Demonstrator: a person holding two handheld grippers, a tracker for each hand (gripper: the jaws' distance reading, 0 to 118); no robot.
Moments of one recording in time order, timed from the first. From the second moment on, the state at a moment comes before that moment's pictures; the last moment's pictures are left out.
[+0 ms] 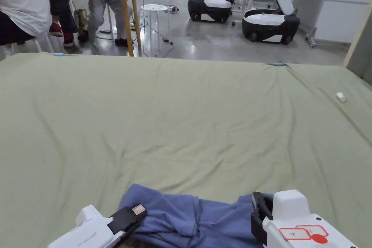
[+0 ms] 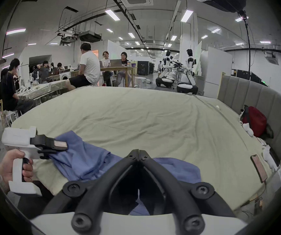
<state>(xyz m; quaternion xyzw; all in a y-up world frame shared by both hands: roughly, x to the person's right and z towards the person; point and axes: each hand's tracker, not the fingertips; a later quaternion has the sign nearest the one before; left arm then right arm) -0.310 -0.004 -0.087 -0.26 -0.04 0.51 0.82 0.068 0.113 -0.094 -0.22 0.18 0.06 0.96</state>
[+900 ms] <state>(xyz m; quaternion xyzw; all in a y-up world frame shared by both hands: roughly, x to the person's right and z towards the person) -0.029 0.051 -0.118 -0.28 -0.09 -0.24 0.92 0.136 0.108 -0.085 -0.24 0.14 0.06 0.96</state>
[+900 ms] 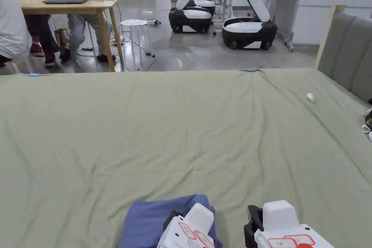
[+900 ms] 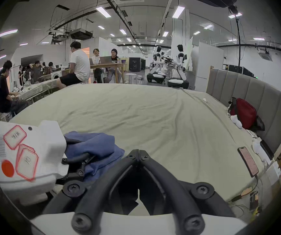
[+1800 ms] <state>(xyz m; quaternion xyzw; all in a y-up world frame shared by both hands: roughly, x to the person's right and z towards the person) -0.093 0.030 -0.120 -0.38 -0.23 0.21 0.87 0.126 0.107 -0.086 -0.26 0.17 0.04 0.95</state>
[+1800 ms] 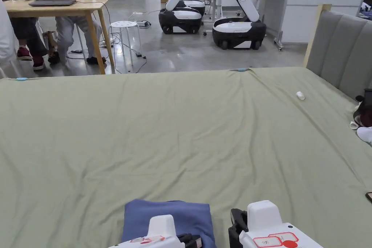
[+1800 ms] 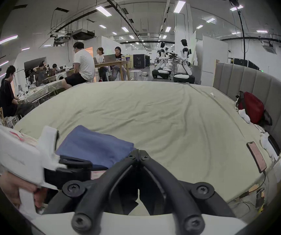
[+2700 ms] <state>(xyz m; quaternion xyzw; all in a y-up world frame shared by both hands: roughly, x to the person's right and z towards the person) -0.244 -0.025 -0.110 -0.32 -0.24 0.52 0.75 0.072 0.039 -0.155 -0.39 0.21 -0.05 0.90</state>
